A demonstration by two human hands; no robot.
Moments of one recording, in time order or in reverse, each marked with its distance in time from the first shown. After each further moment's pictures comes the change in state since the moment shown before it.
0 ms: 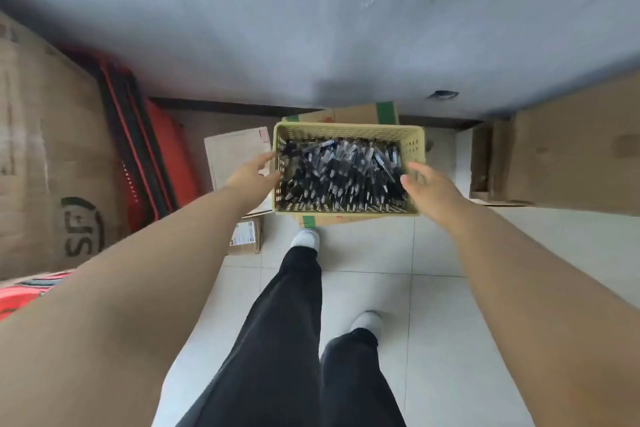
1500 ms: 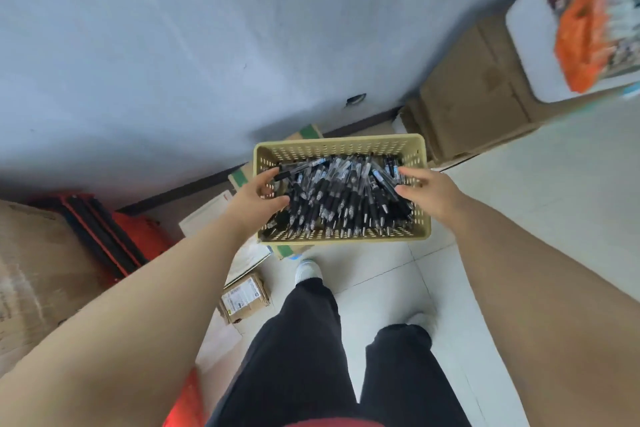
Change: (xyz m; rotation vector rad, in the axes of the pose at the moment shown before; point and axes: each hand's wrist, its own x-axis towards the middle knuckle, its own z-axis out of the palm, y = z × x) left_hand -0.049 0.089 0.023 0.031 -0.149 0.198; right_hand -0.073 0.063 -0.031 0.509 0.170 0.175
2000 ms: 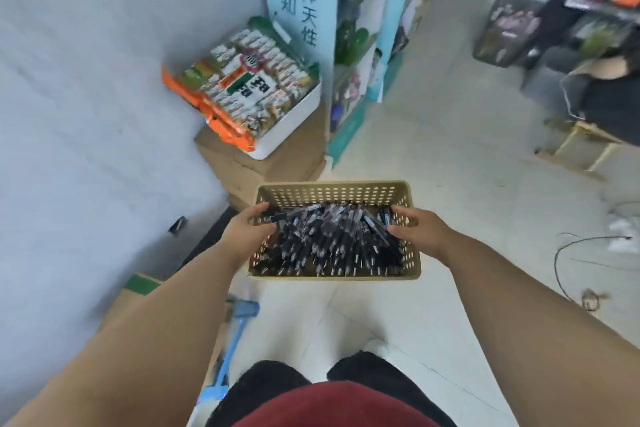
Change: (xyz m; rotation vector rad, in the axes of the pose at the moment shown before) left_hand -0.158 0.215 0.289 0.303 -0.316 0.368; right_hand -0.223 0.273 -0.220 0.474 0.398 0.105
